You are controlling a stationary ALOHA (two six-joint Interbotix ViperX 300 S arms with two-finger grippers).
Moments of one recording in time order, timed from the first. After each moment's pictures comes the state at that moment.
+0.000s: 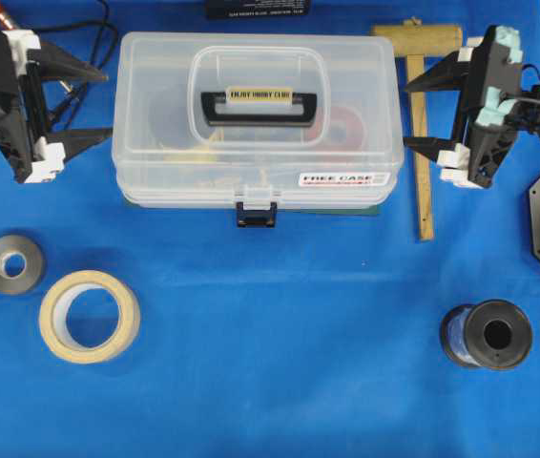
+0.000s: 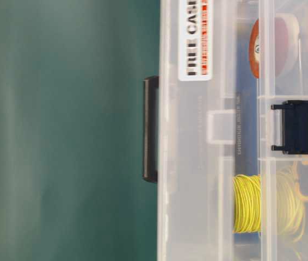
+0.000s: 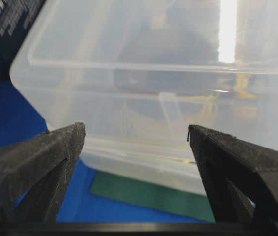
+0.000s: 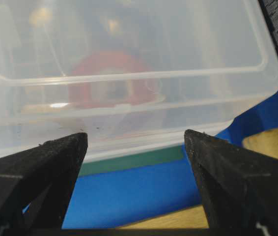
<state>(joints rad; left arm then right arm) 0.31 -0.56 1.17 -0.04 -0.22 0.15 -0.31 -0.61 1.06 0.00 0.14 -0.01</state>
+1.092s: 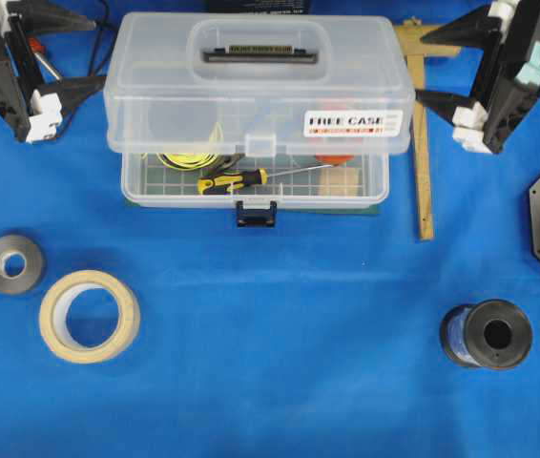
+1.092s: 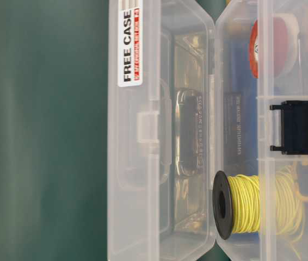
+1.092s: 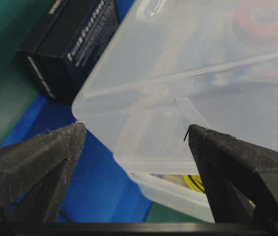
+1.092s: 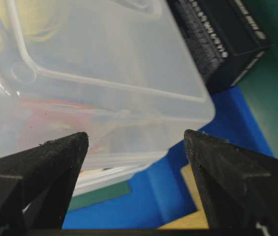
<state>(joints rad) 0.44 -0.58 1.11 -0.04 -0.21 0.16 -0.44 -0.68 1.04 -0.01 0.09 -0.01</state>
